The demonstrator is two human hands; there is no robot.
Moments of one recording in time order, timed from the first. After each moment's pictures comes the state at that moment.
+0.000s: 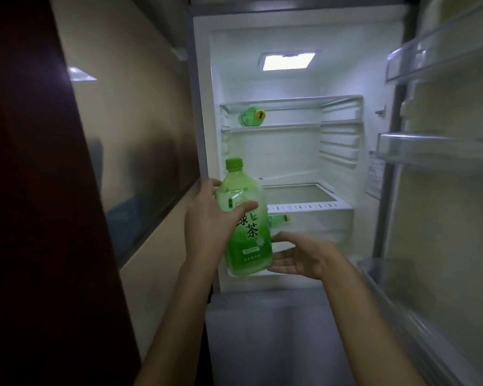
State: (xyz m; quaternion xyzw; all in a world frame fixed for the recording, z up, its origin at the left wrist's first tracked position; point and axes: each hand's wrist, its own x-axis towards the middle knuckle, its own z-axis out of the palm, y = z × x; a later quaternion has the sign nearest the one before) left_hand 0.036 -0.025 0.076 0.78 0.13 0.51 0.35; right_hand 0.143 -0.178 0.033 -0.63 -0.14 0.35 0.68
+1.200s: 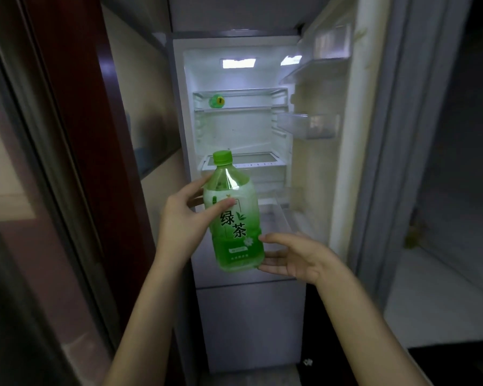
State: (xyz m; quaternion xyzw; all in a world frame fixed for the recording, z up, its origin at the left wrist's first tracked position) left_hand -0.274 -0.263 0.060 0.75 0.02 0.41 0.51; right_hand -0.175 -0.442 0.018 -0.58 -0.09 0.36 0.73
